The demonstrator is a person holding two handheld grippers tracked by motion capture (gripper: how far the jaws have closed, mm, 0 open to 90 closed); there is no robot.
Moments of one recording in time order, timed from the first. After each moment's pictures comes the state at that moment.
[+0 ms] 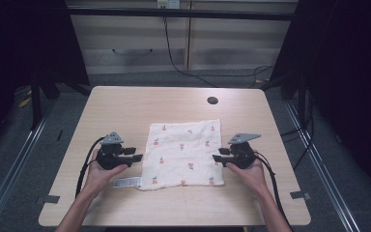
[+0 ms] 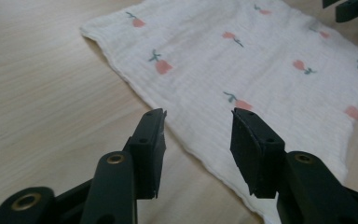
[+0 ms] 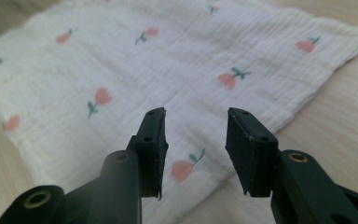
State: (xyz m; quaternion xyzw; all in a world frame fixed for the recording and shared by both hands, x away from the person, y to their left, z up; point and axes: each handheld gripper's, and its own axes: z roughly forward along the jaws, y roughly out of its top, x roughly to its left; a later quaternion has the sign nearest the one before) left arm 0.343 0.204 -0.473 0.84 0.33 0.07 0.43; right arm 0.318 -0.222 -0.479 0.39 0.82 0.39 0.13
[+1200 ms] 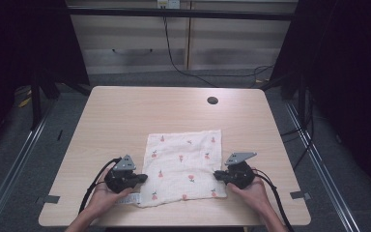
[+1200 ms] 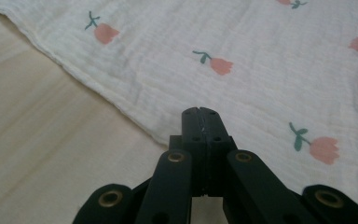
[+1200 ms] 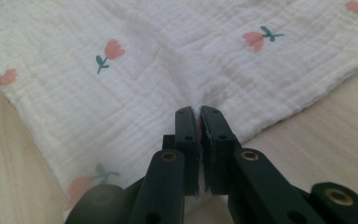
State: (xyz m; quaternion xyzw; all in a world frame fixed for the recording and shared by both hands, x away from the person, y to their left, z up) left arm 0.288 0.184 -0.498 0.89 0.26 0.05 0.38; right arm 0.270 -0.212 -0.498 0.36 0.86 0.36 0.10
